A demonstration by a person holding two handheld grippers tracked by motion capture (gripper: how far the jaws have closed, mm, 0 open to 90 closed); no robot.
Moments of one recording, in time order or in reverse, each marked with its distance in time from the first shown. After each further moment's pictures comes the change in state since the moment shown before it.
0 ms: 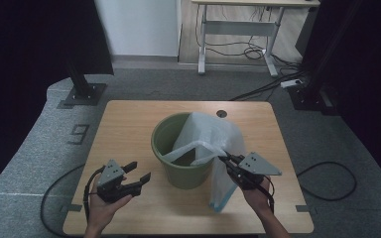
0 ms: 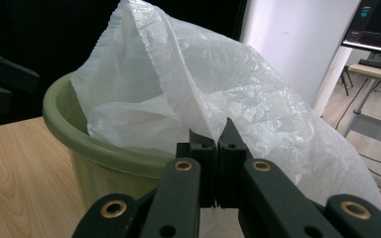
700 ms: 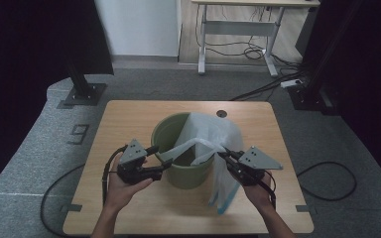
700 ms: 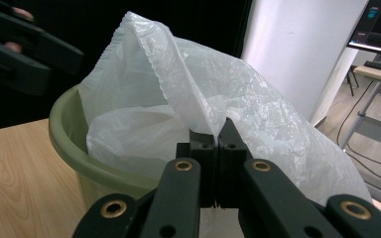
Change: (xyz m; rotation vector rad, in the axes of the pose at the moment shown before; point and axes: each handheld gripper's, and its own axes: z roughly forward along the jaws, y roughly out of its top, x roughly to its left) left arm -0.023 0.070 0.031 0.000 -0.094 0.056; right arm -0.003 0.018 0.001 0.015 0.019 -0.010
